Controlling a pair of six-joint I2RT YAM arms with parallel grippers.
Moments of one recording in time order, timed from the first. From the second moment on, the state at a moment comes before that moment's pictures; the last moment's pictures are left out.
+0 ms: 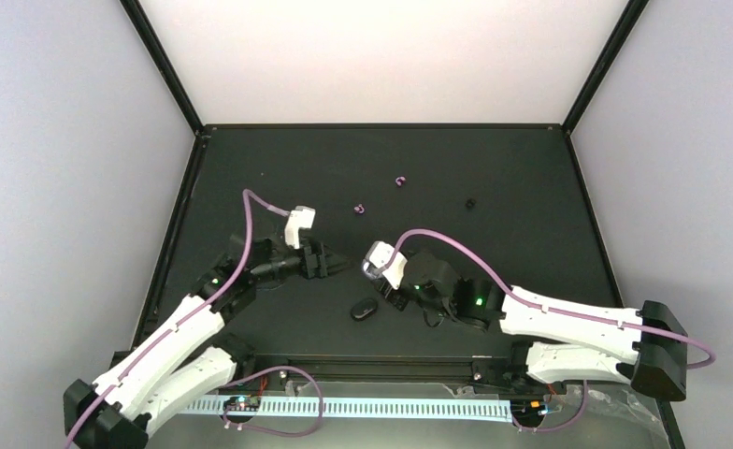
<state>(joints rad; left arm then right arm) -0.52 0.75 0.60 -0.23 0.50 -0.63 1.19 1.11 0.74 -0.15 0.27 -0.07</state>
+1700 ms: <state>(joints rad) -0.69 0.97 0.61 -0.03 0.62 -0.70 1.24 1.07 0.74 -0.11 0.28 -0.12</state>
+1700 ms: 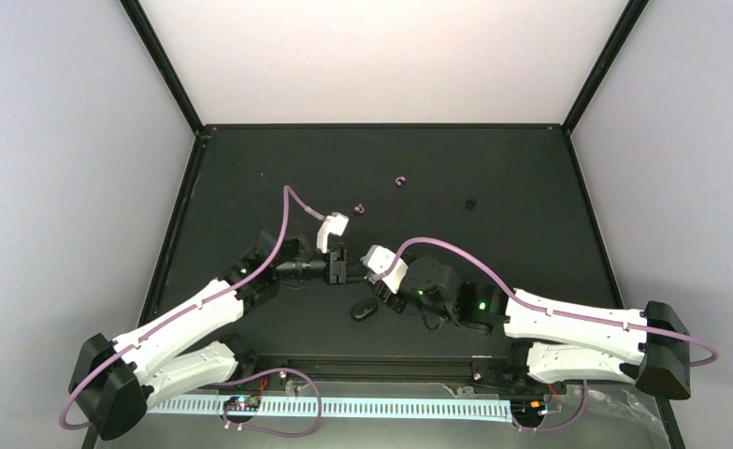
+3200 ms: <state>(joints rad) -0.69 0.59 0.40 0.37 0.52 -0.66 1.03 0.77 0.95 -0.12 -0.06 0.27</state>
